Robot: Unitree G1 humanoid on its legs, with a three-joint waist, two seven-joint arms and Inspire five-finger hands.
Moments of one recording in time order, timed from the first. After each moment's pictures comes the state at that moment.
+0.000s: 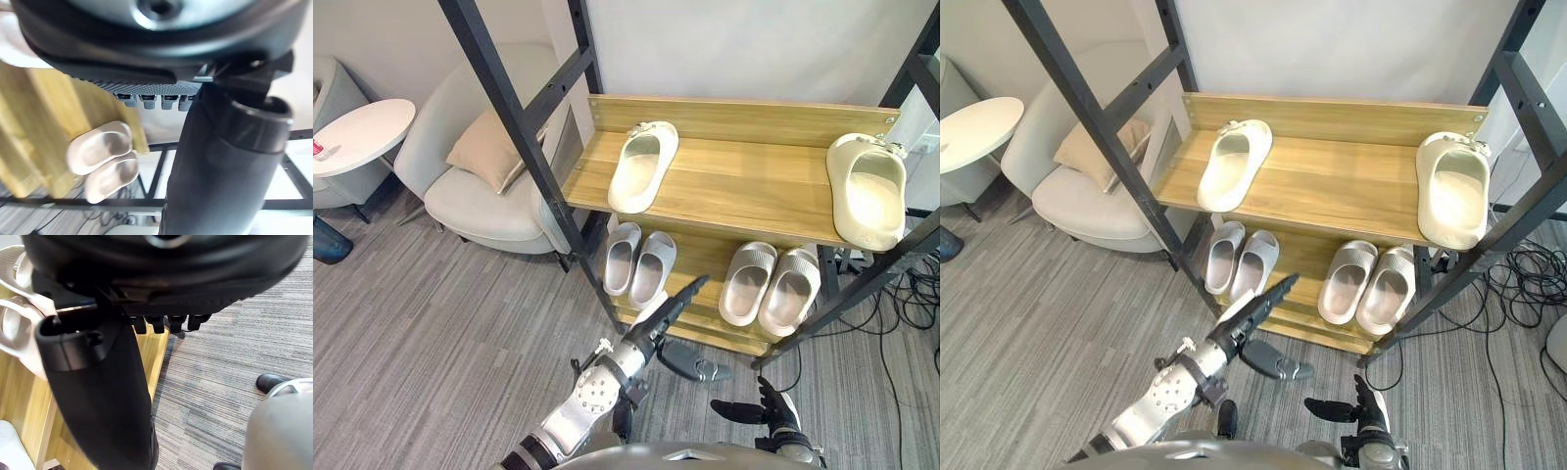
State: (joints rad) left arm 0.02 0.28 -0.65 -0.01 -0.09 -0.20 0.00; right arm 0.17 -0.16 -0.06 0.90 -0.02 -0.11 -0.11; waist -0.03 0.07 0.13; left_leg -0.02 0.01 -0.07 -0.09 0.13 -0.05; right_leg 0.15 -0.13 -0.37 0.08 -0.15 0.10
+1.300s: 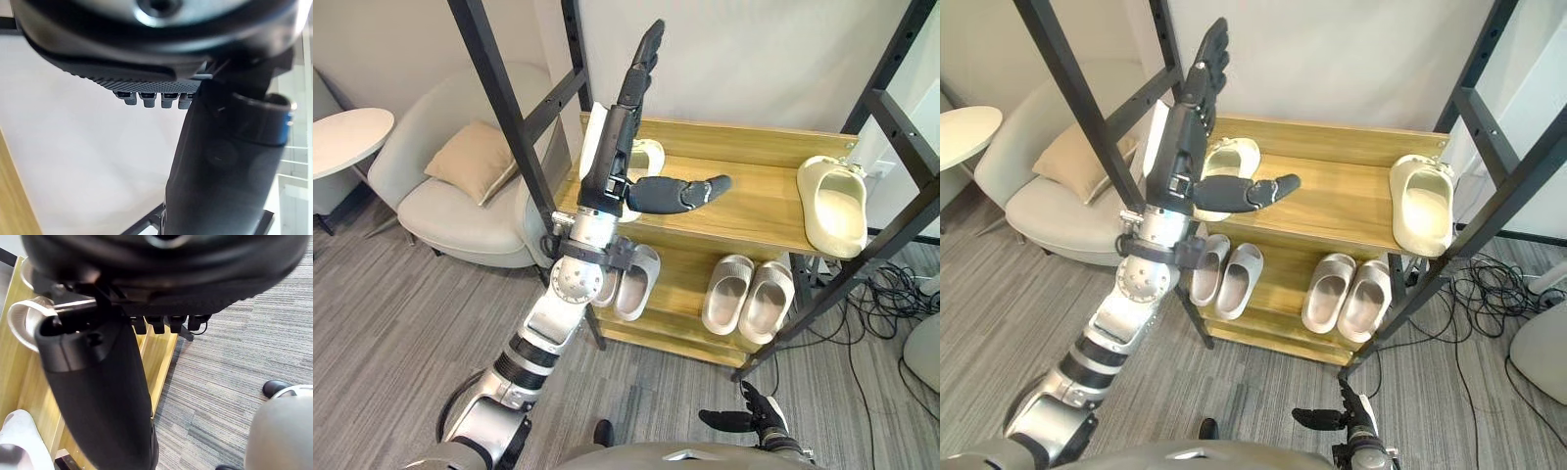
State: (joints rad) left arm -0.44 0.33 -0.37 -0.03 0.04 -0.28 0.26; right arm 0.18 -0.16 0.04 0.92 -0.02 -0.13 -0.08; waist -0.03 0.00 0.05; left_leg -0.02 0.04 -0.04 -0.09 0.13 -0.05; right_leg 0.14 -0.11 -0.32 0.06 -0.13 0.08
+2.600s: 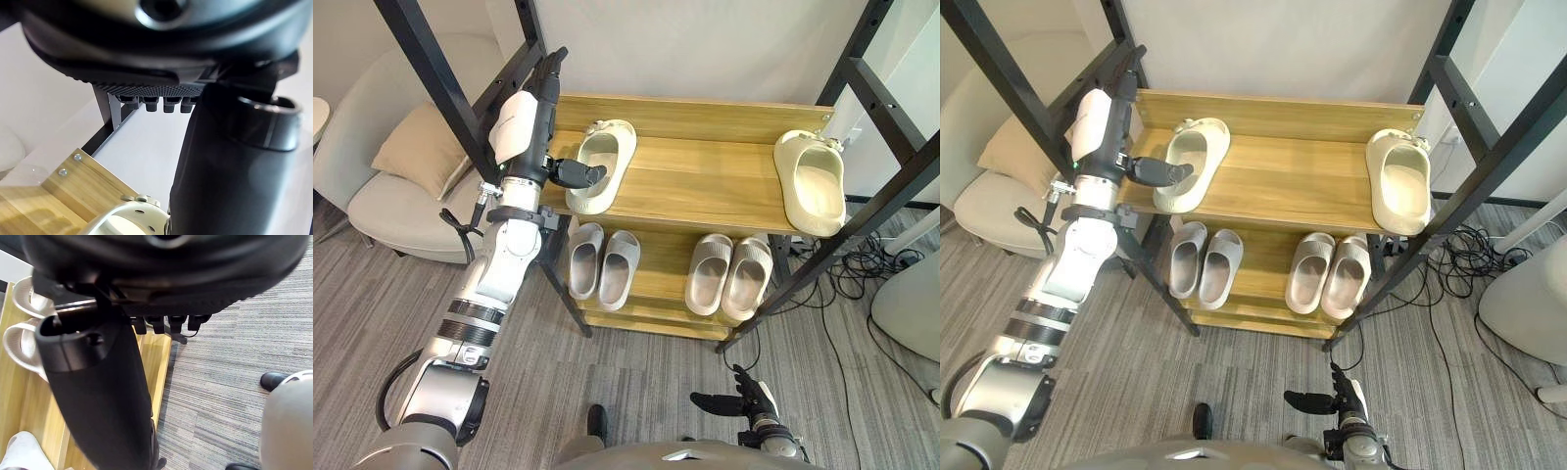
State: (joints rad) left arm -0.54 0.51 -0.17 0.20 0.40 -0.10 0.33; right arm 0.17 -0.12 0.02 0.86 -0.02 -0.13 -0.08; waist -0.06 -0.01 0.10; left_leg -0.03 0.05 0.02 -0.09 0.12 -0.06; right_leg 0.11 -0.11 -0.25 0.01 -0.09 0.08
